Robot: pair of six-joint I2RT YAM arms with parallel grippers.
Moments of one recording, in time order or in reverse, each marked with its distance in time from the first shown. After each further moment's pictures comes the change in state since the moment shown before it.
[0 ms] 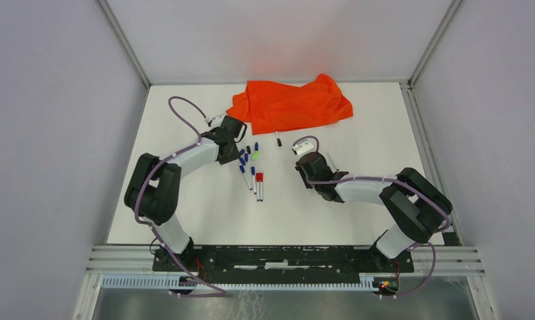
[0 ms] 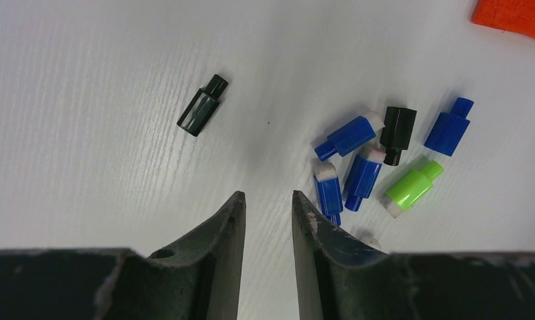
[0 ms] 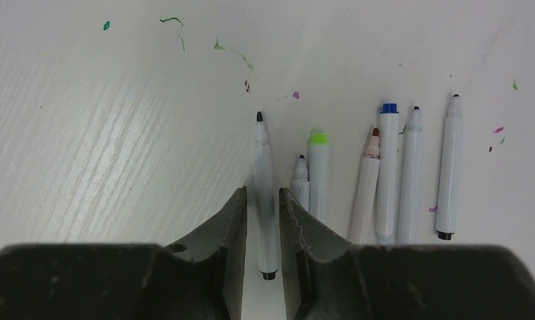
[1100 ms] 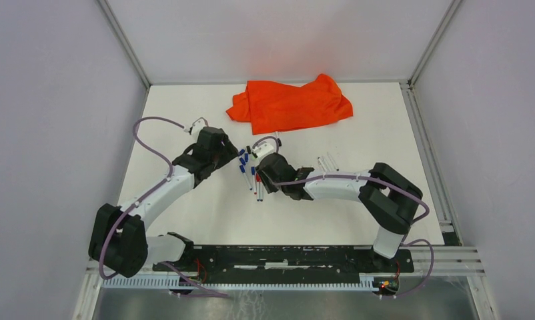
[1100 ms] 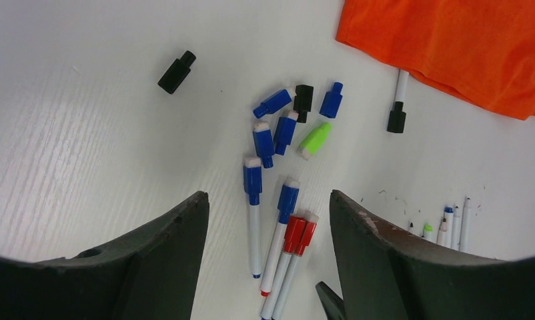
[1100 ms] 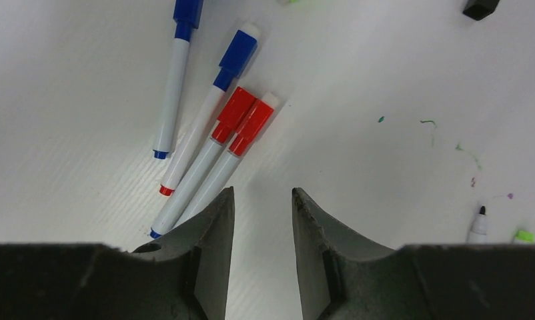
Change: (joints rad) left arm 0.004 -0.419 -0.251 0.154 0.088 -0.134; right arm 0.246 0.159 0.339 -0.161 -0.047 0.125
